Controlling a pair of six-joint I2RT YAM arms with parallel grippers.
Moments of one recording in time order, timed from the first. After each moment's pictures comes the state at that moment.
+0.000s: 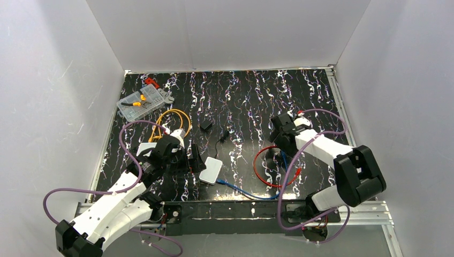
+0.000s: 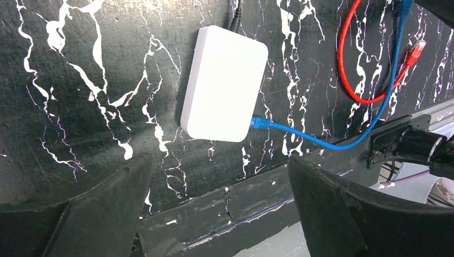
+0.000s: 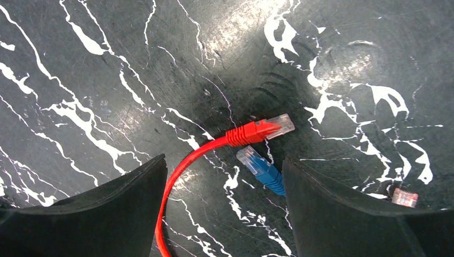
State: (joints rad) left arm -0.61 0.76 0.62 -0.75 0.09 -0.67; right arm 0.48 1.42 0.78 -0.53 0.39 1.07
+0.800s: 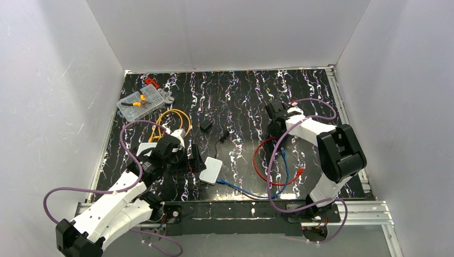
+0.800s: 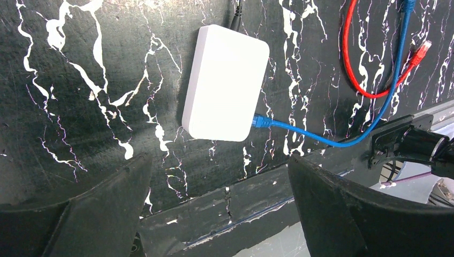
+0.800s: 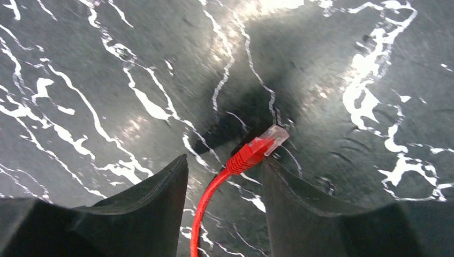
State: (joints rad) left arm -0.61 0.77 0.62 -0.75 0.09 -0.67; right arm 0.45 1.68 0.99 -0.50 0.38 1.07
